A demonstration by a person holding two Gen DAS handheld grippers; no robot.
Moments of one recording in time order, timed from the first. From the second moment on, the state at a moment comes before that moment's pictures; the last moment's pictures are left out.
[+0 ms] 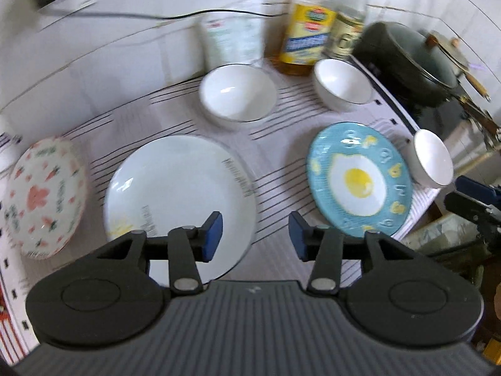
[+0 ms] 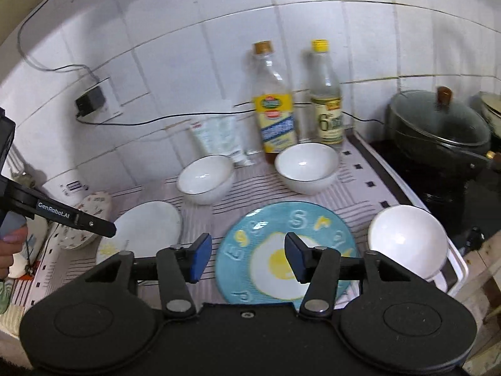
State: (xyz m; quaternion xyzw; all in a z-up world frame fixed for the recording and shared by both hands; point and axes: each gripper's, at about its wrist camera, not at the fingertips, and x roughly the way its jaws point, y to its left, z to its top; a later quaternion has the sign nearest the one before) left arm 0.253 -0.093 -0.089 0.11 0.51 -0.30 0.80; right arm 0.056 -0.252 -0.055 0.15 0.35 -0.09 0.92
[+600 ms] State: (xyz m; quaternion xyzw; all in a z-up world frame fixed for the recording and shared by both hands) left arm 0.264 -0.204 -0.161 0.14 0.54 -0.29 0.78; right arm 0.047 -0.322 -0.157 0.21 0.38 -0.12 0.89
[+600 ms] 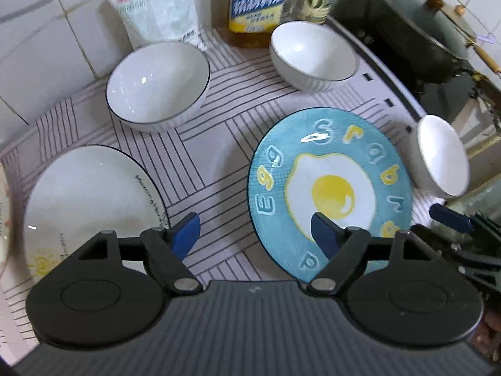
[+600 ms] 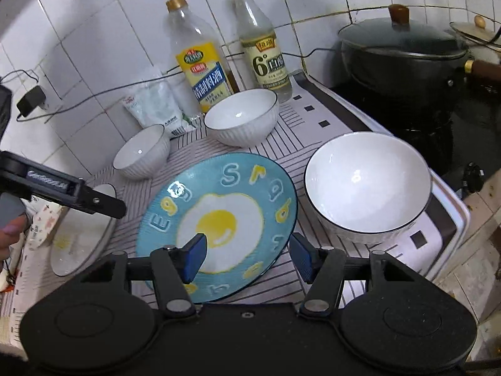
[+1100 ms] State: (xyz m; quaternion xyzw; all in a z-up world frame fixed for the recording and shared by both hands) left arm 0.281 -0.223 -0.207 0.12 0.56 -0.28 0.77; right arm 0.065 -0.345 -0.194 0.27 0.37 -0.12 0.88
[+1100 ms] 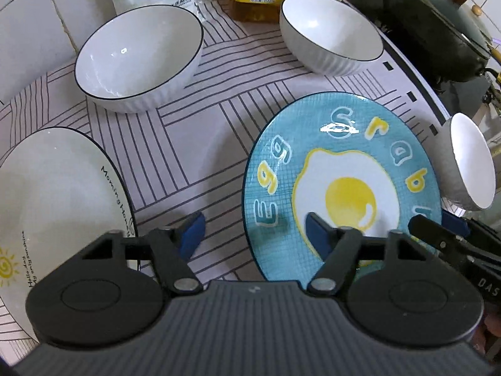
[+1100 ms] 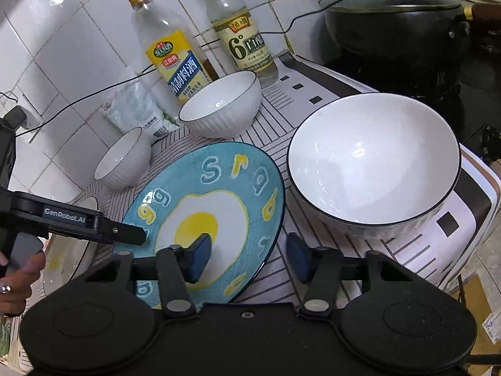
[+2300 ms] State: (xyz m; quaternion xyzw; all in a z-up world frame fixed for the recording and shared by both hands) left arm 0.239 -0.151 -0.176 -0.02 0.60 -0.21 0.77; right arm 0.068 -0.330 -0.156 0.21 0.42 0.02 0.88
